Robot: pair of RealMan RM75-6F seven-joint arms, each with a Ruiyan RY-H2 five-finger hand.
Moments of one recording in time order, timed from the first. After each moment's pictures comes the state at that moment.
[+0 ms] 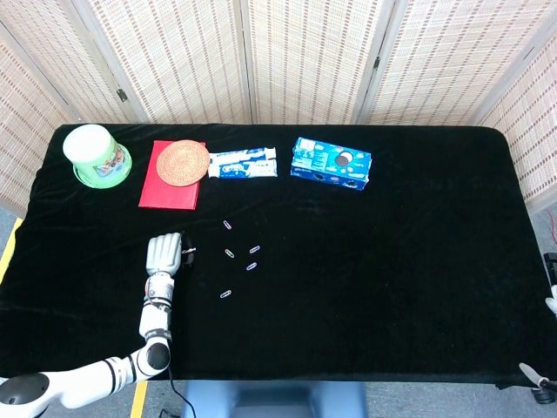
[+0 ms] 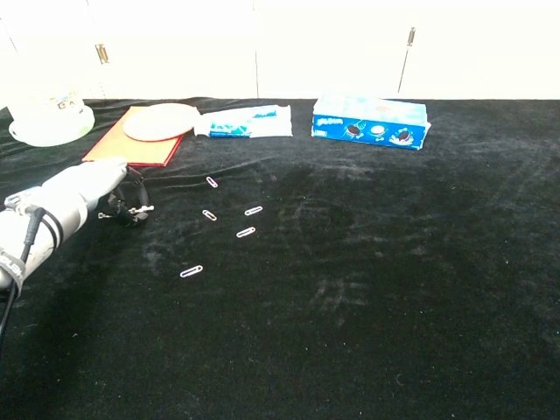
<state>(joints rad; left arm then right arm) -0.71 -1.86 -0.34 -1.17 0.72 1.08 0.58 -0.18 -1.05 -0.06 -1.39 -1.60 1.66 0.43</state>
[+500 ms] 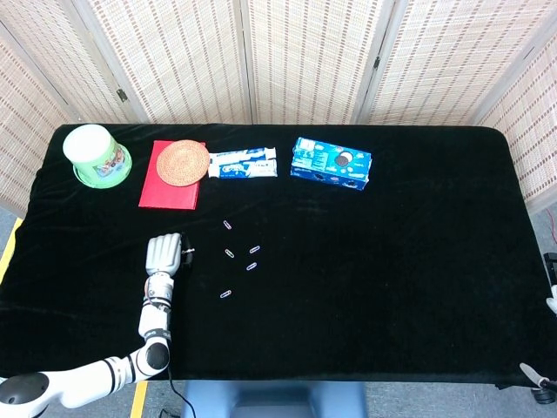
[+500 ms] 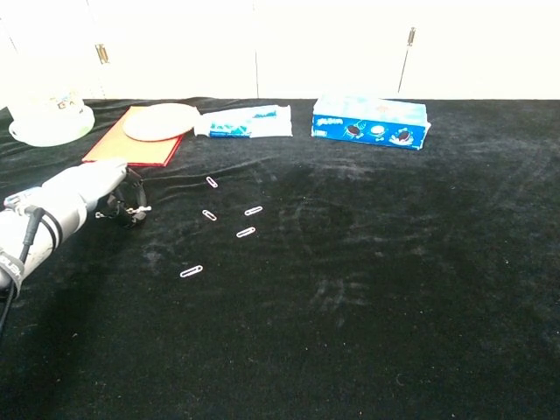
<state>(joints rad) -0.71 -1.85 -0.33 -1.17 0.72 1.08 0.58 -0.18 -1.05 -0.06 -1.39 -1.60 1.65 0.43</state>
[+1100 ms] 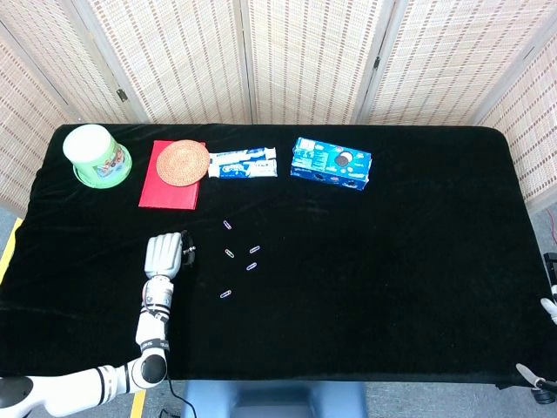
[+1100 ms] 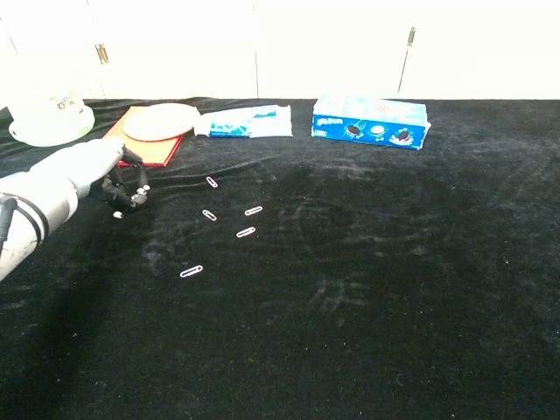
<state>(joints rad) -0.67 -1.78 -0.32 -1.39 0.78 1.21 0.60 -0.18 -1.05 -0.06 -1.40 -1.61 1.65 0.42</state>
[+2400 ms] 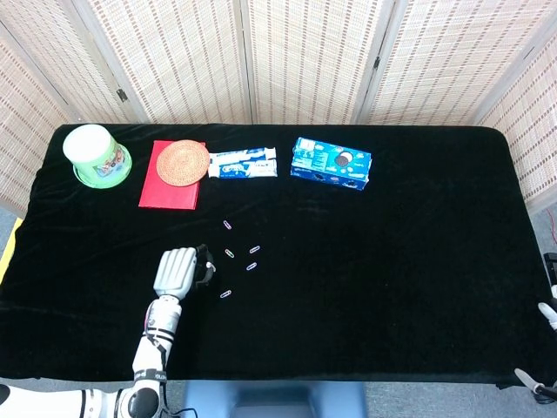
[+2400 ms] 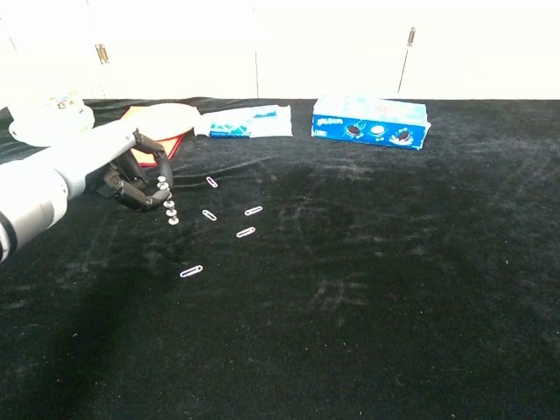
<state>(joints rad) -0.63 -1.69 -0.24 -1.76 0.87 1.33 0.60 -0.19 -1.06 -0.07 -1.38 -1.65 1.69 0.43</state>
